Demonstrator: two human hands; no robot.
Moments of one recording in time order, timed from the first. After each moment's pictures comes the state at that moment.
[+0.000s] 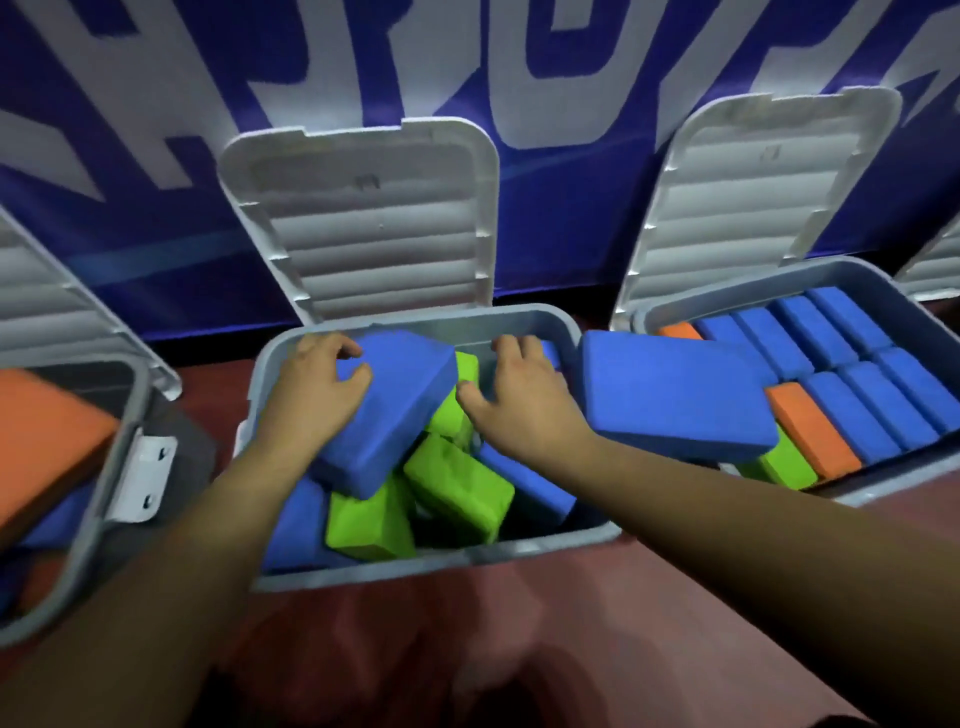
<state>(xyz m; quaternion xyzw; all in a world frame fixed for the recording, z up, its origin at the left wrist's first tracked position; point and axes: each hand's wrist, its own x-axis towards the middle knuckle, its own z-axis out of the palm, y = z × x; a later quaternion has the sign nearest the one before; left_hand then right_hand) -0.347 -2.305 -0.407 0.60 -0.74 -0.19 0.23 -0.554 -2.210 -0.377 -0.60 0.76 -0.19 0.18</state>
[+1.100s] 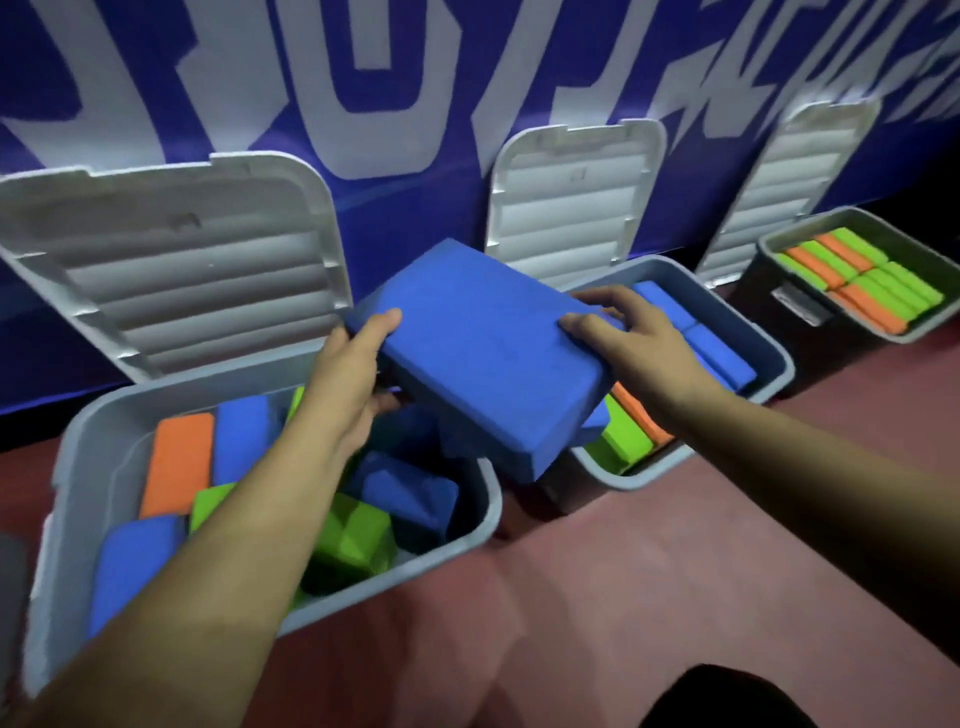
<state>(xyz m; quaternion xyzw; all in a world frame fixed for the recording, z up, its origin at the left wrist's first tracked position) -0.540 -2.255 -0.357 0.46 -0.38 -0.72 0.36 -0.747 -2.113 -0.301 -0.36 0.76 -0.47 0.26</state>
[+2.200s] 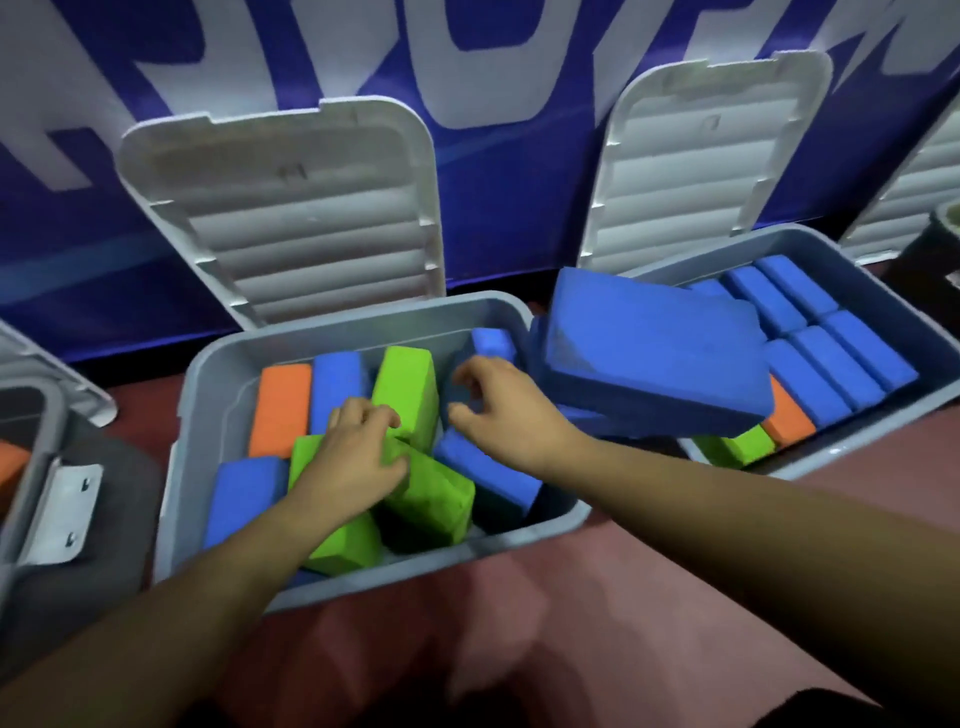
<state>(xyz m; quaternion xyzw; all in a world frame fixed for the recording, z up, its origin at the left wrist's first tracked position) -0.402 -2.251 -0.472 0.52 -0.82 -0.22 0.05 -0.598 -2.192 -0.400 -0.63 0.69 -0.23 0.28</state>
